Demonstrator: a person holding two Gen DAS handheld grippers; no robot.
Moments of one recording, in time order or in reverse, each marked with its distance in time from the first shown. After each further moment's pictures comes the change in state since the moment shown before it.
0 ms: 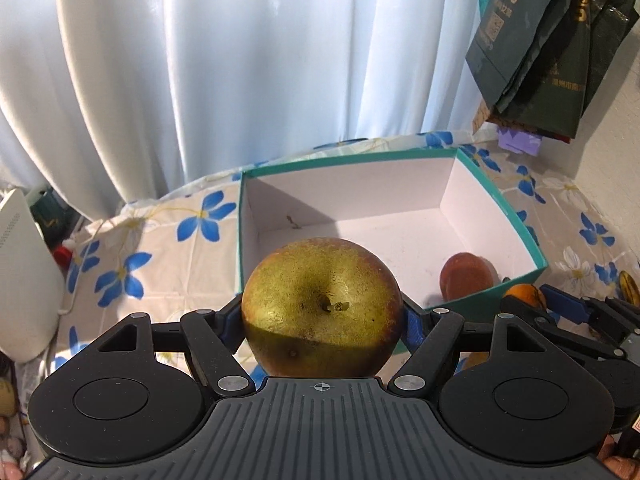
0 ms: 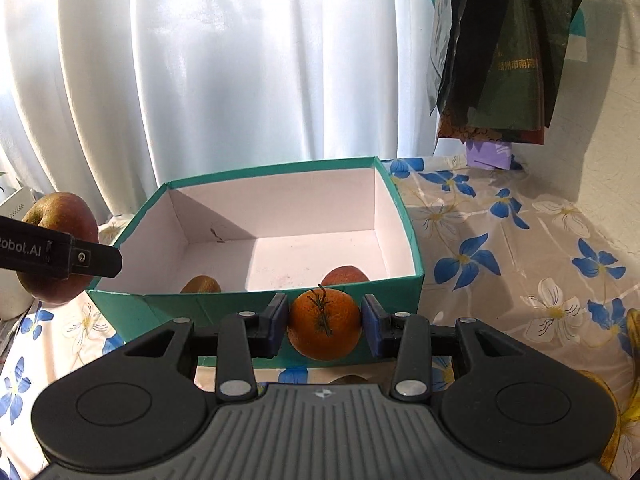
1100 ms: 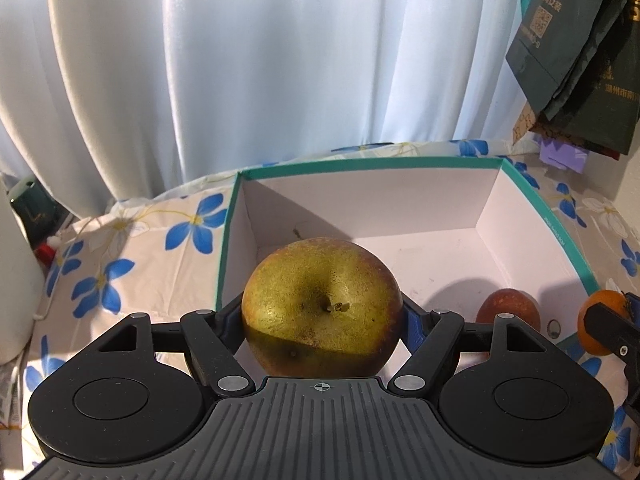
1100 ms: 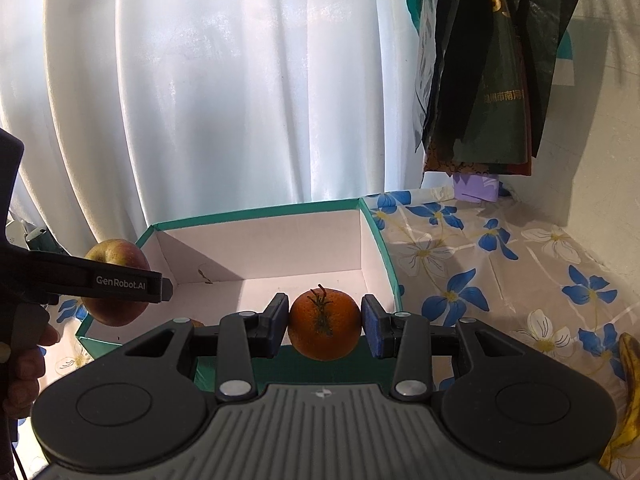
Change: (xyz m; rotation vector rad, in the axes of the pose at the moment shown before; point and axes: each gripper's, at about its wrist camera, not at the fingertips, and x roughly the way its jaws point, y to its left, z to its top) left arm 0.075 0.000 0.009 -0.057 -0.013 0.054; right arm 0.002 -0.006 0.019 0.016 -0.078 -0.025
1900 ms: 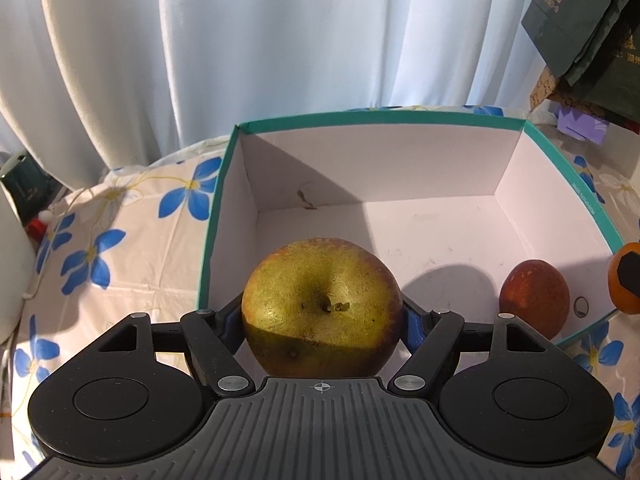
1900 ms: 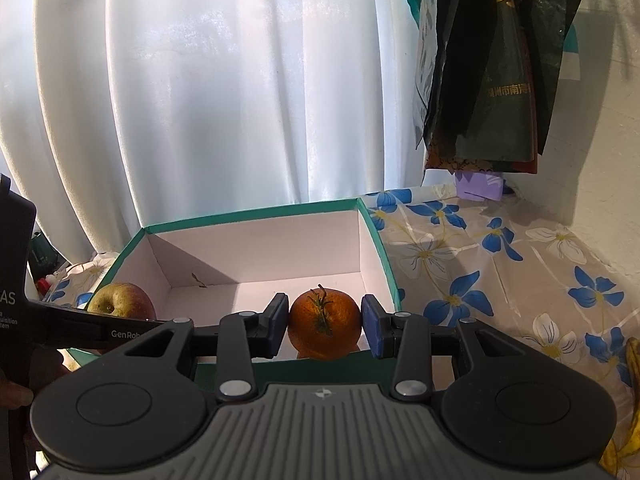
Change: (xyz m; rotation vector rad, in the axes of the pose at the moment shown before) left arm 0.029 0.003 -0.011 -0.006 0.080 0.013; right arm 0.014 -0.004 0.004 0.008 0.008 0.002
